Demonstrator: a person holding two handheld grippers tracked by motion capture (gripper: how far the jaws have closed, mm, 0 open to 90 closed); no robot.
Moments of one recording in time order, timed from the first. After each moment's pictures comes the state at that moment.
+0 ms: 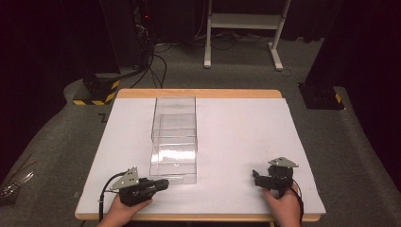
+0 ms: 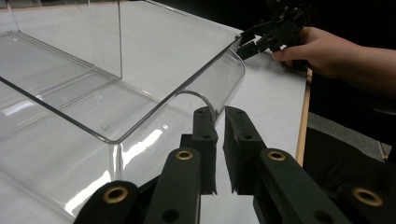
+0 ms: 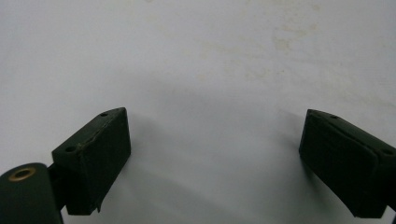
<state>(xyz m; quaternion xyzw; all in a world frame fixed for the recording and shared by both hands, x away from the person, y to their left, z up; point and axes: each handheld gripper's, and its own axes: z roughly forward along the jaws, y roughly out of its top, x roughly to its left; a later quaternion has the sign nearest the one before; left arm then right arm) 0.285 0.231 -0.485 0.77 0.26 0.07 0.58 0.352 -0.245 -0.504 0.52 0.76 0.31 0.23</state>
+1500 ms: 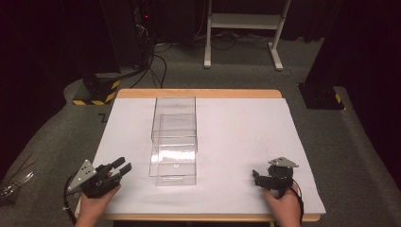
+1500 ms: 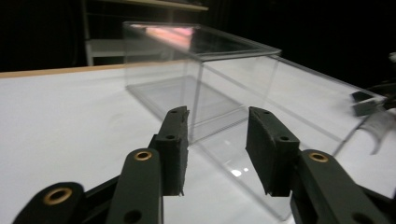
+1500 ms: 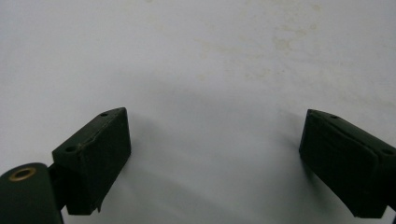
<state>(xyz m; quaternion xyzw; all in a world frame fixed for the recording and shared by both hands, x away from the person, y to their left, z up) 0.282 0.327 -0.475 0.67 0.40 0.25 0.57 0.352 -0.245 -0.504 0.52 0.76 0.31 0.23</state>
